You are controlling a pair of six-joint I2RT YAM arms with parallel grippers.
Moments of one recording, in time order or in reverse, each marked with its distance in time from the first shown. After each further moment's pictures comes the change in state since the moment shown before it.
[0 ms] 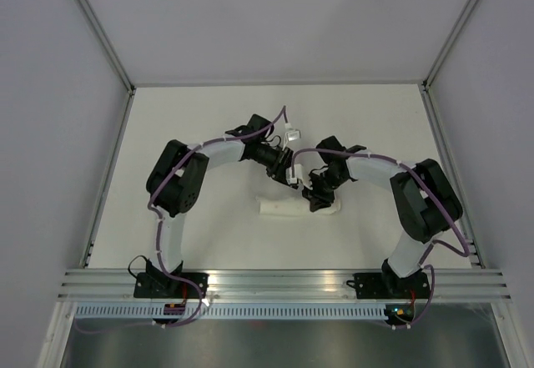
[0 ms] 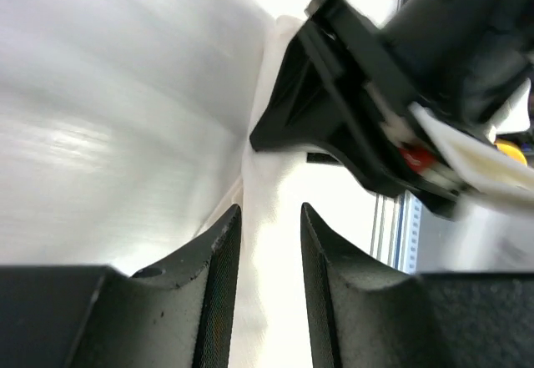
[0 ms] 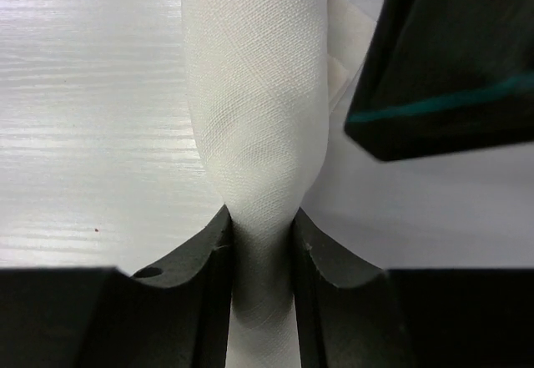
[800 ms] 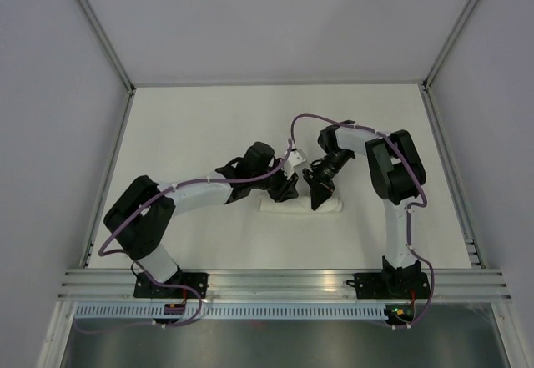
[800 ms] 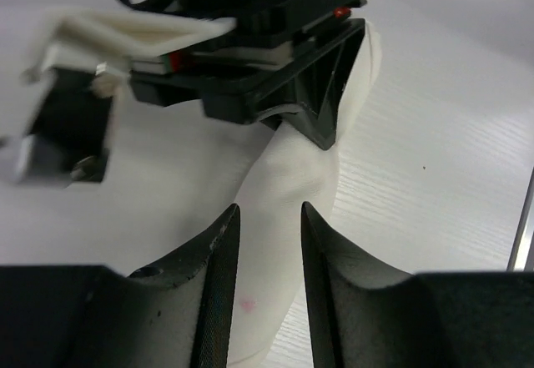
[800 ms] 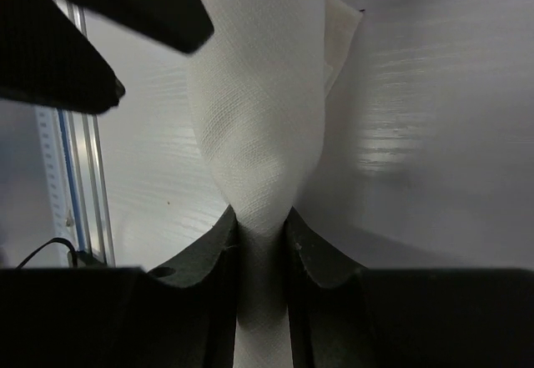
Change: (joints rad) left arm -0.189 -0.492 -0.515 0.469 -0.613 0.023; right arm -0.122 0.431 0.452 -0.575 -0.222 -0.130
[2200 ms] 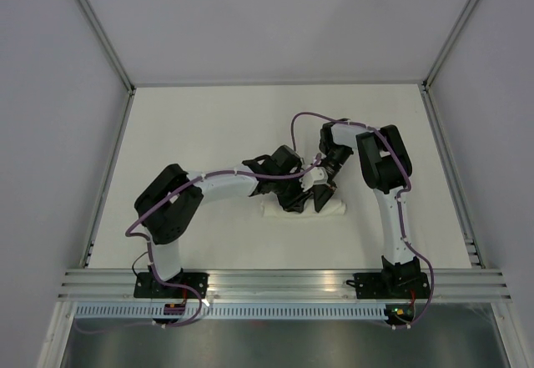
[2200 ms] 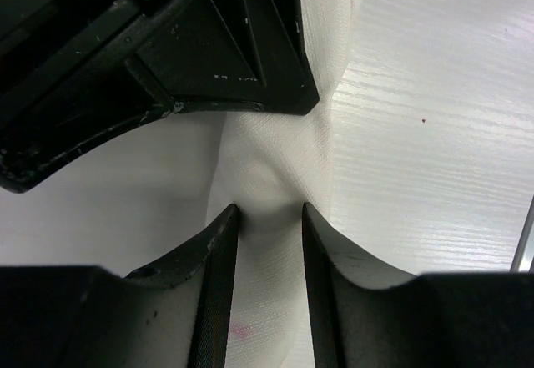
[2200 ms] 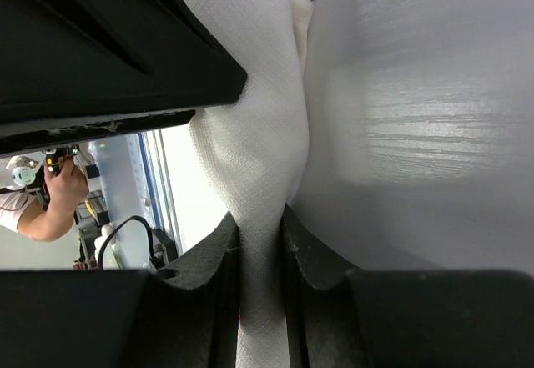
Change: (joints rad) left arm -0.118 0.220 0.251 -0.343 -0.011 0.191; right arm -0.037 0.208 0.183 -0.283 -0.018 -0.003
